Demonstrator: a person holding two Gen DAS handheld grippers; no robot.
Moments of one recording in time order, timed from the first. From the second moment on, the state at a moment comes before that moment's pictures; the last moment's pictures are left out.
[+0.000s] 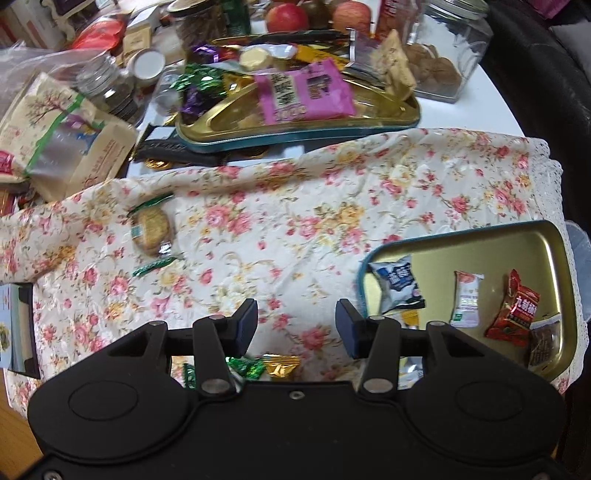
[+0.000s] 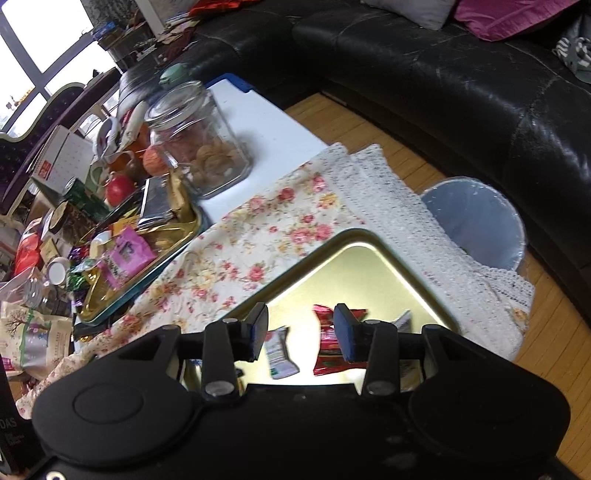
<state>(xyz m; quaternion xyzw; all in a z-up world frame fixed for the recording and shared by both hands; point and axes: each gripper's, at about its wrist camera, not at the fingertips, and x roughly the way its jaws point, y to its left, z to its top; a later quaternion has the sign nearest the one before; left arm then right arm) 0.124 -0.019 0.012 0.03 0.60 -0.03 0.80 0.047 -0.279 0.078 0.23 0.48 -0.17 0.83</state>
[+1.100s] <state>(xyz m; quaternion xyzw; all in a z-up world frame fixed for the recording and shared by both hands) 0.107 0.147 0.040 -0.02 0.56 0.08 0.83 0.101 -0.044 0.017 0.10 0.60 0.02 0.79</state>
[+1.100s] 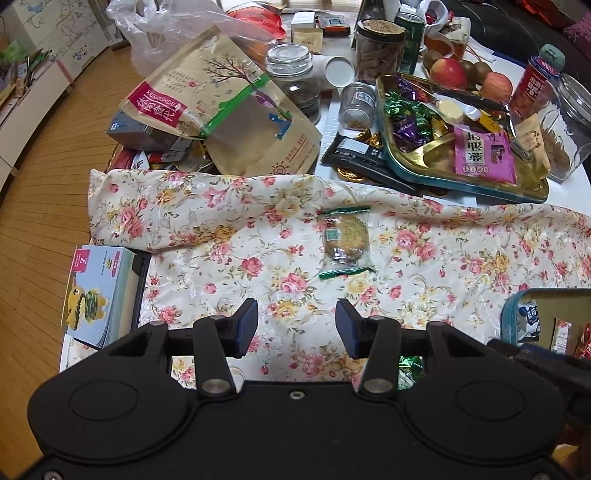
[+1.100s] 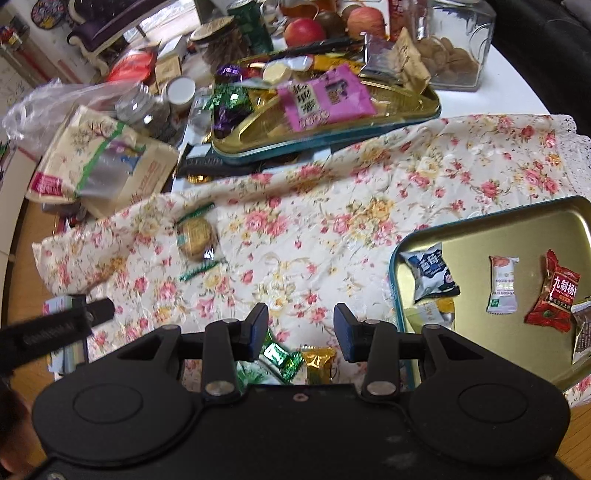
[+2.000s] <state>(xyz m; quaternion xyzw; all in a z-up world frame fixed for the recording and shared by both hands) 0.112 0.169 0.036 -0.04 0.56 0.07 0.82 0.092 -0.015 -0.063 -0.01 0.66 0.03 0.75</state>
